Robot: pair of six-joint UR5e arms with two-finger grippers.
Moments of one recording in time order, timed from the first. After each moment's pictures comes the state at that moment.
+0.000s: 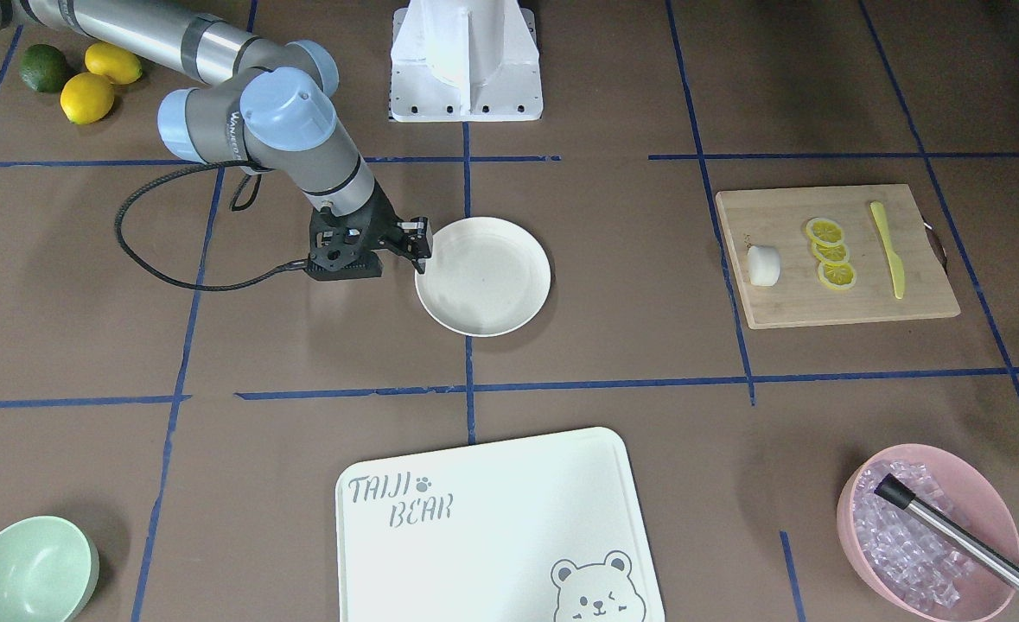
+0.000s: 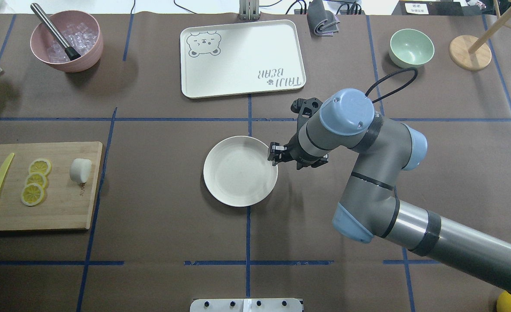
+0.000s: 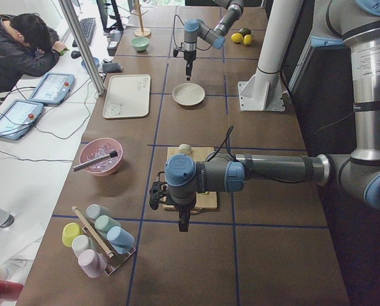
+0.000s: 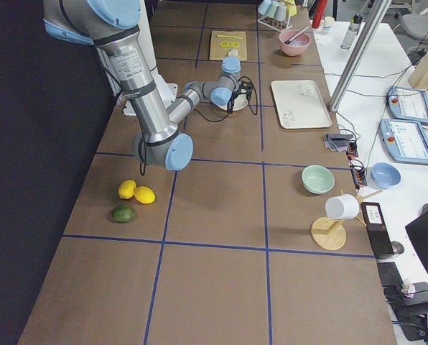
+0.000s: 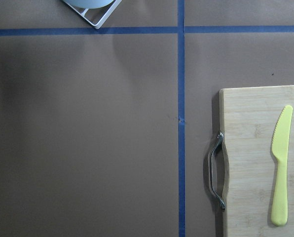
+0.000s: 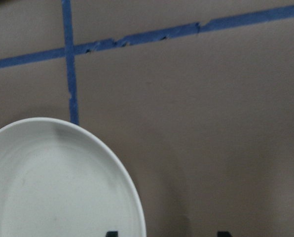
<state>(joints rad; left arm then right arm) -1.58 -1.39 -1.77 -1.54 -2.36 0.05 0.61 -1.02 1.67 -1.32 2.03 1.31</state>
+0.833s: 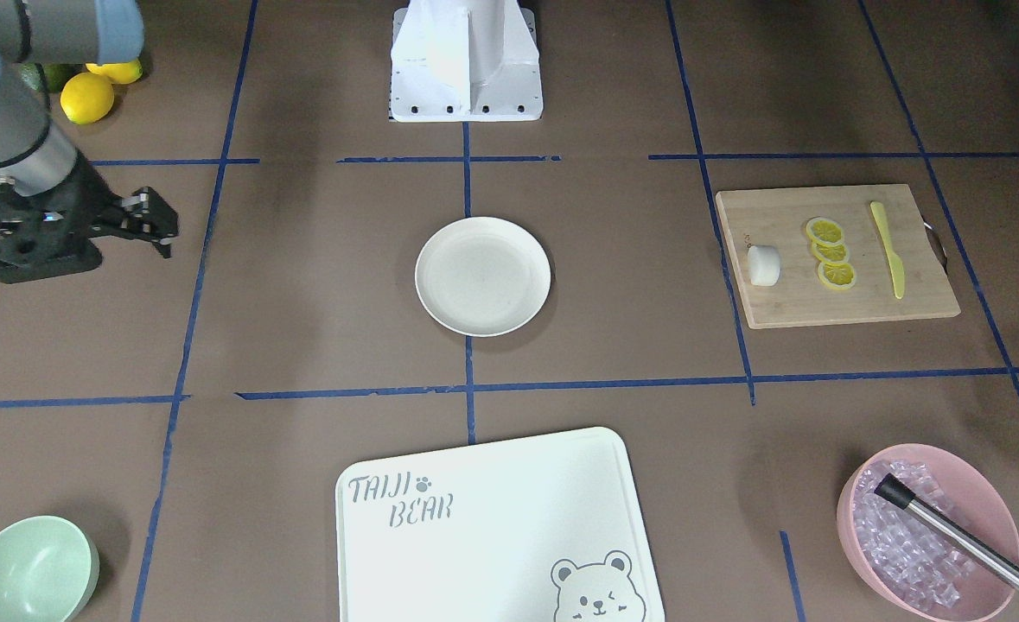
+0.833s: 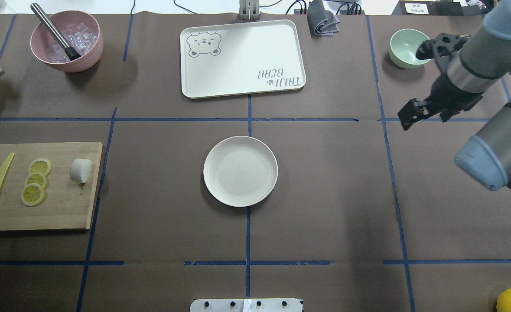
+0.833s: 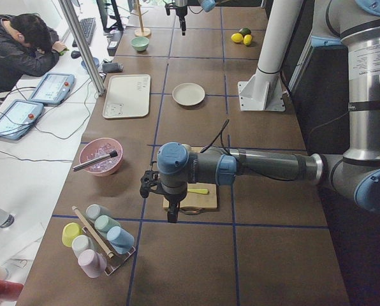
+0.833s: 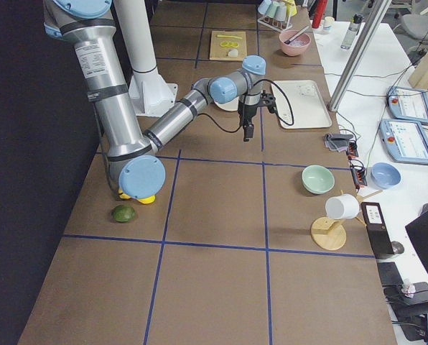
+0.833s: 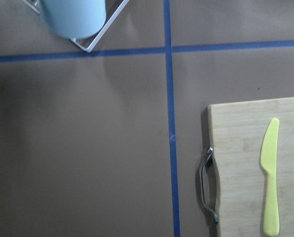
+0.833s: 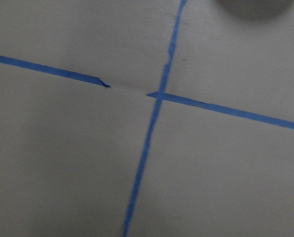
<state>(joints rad) -1.57 -1.44 -1.77 -1.59 -2.36 0.04 1.02 -1.32 1.98 -1.82 2.16 0.43</state>
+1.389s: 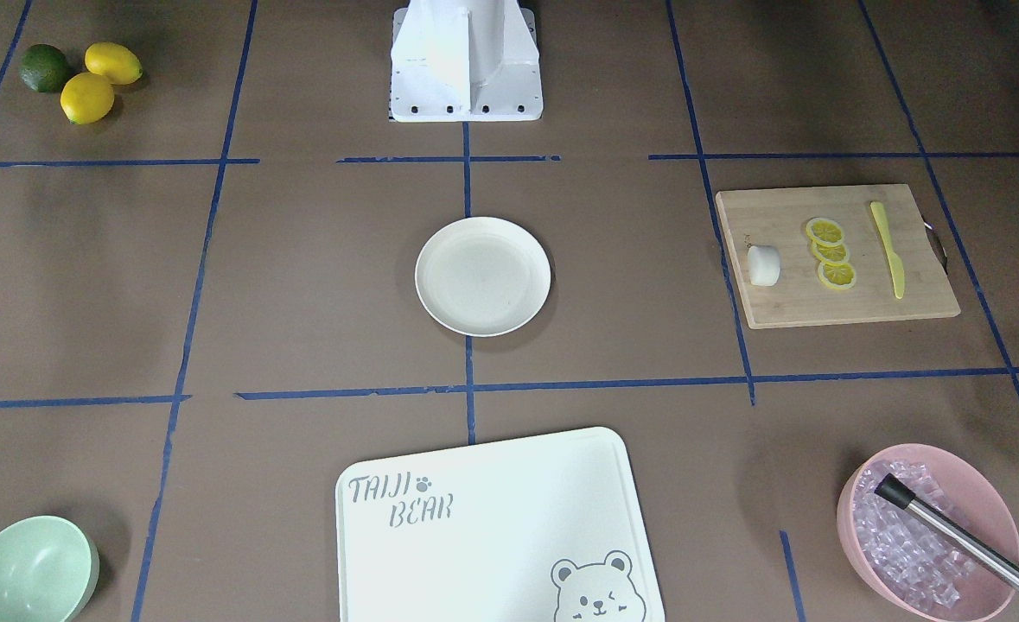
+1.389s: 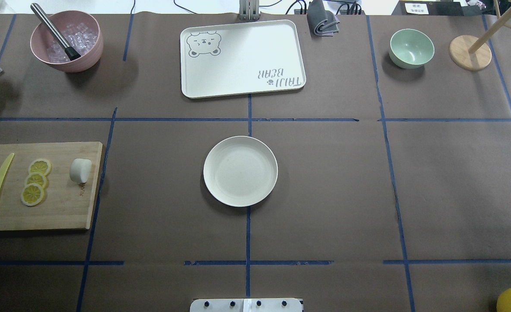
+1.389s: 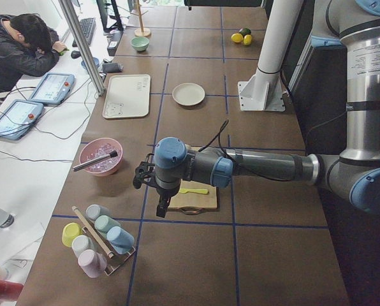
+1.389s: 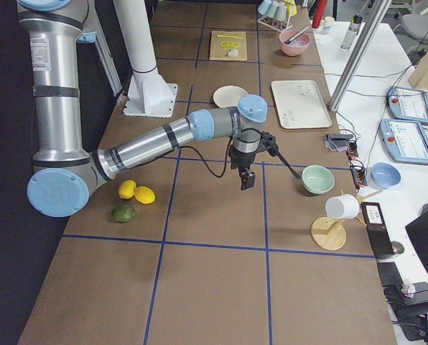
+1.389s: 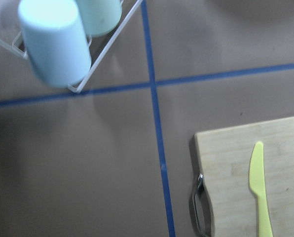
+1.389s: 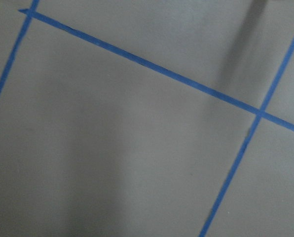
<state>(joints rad) -1.56 -1.46 -1.75 -1.72 -2.36 0.04 1.38 -1.61 1.98 -1.83 2.27 -0.17</state>
